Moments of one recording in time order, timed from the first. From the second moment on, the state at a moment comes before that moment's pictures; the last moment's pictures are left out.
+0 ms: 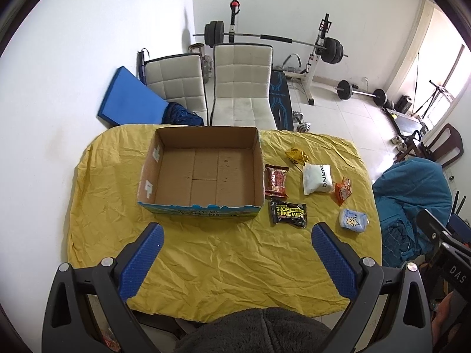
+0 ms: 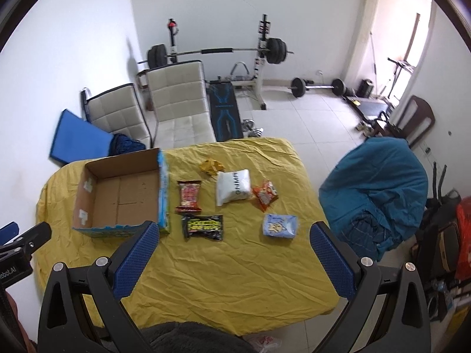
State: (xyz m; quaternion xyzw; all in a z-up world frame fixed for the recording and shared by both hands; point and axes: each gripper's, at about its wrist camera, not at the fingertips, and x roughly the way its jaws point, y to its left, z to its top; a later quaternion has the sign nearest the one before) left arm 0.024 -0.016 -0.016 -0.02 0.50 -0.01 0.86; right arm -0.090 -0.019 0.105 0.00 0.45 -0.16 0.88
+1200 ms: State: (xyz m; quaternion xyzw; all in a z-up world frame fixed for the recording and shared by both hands) left arm 0.328 -0.290 -0.360 0.05 0.74 -0.11 0.66; right arm 0.080 -0.303 -0.306 0.16 0.71 -0.21 0.66
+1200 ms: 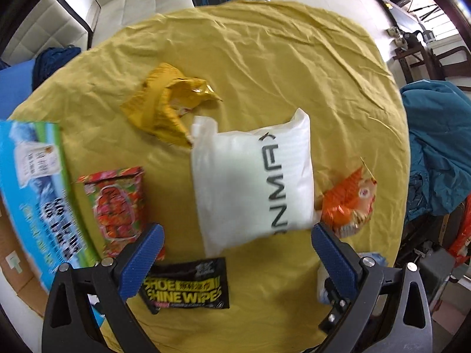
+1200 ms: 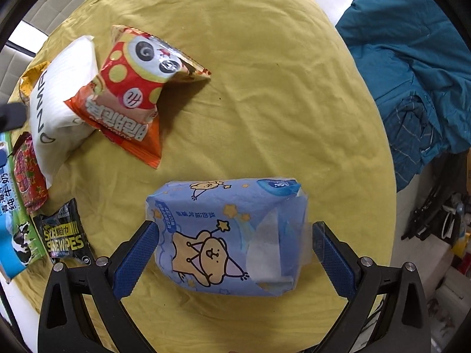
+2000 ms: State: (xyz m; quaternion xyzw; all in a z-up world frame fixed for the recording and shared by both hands) left arm 0.348 -0.320 -0.422 0.08 0.75 -0.13 0.64; right arm 0.089 -0.312 -0.331 0.18 0.72 -0.20 0.64
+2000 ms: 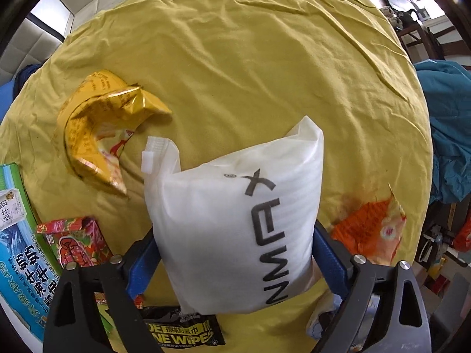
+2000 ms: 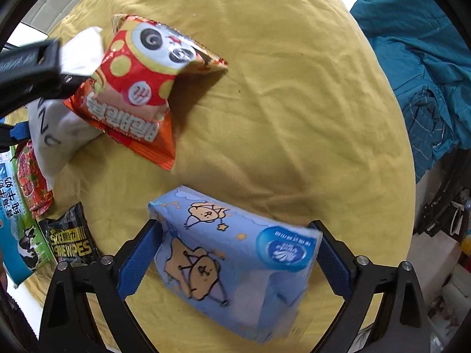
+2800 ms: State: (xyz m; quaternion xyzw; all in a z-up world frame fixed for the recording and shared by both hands) left arm 0.271 -0.266 -0.453 0.07 0.76 -0.13 0.63; right arm 0.062 -0.299 -0.339 0.18 0.70 -0.22 0.66
